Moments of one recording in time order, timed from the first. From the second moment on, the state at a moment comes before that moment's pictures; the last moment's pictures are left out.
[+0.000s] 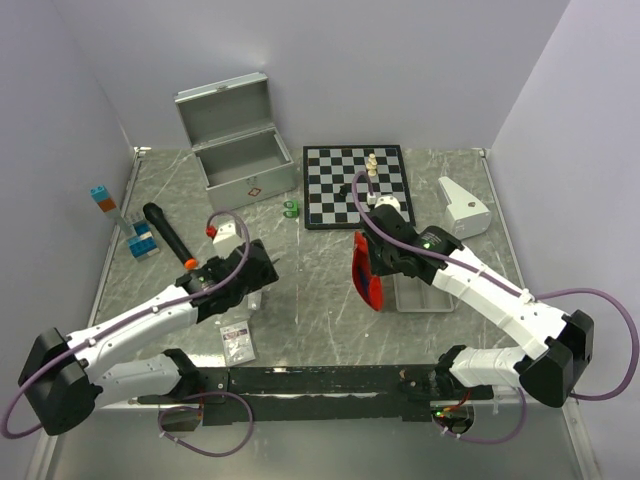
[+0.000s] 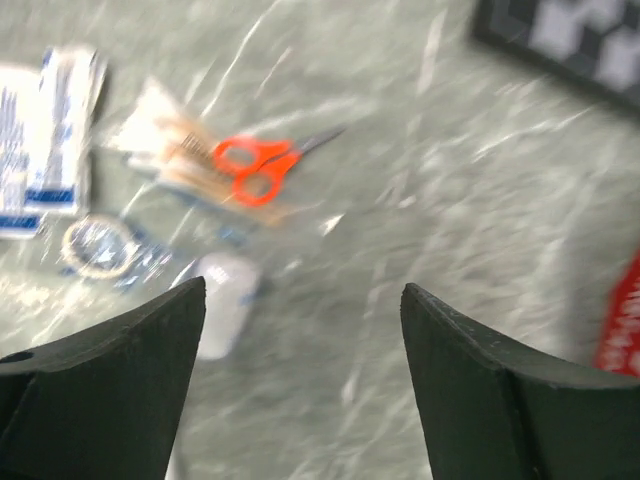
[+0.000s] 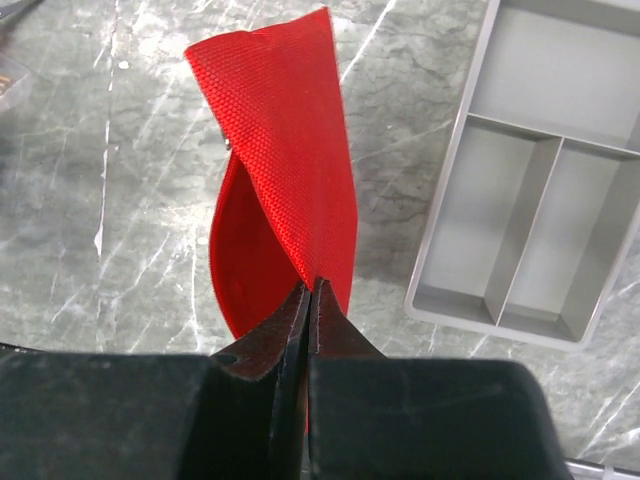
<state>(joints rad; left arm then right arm) -0.81 1.06 0.74 -0.48 -0.54 -1.01 0.76 1.22 1.16 -0.92 0.30 0.48</state>
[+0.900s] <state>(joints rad) -0.75 1.28 0.64 -0.44 -0.35 -0.97 0.76 1.20 1.09 -0.86 0.30 0.47</state>
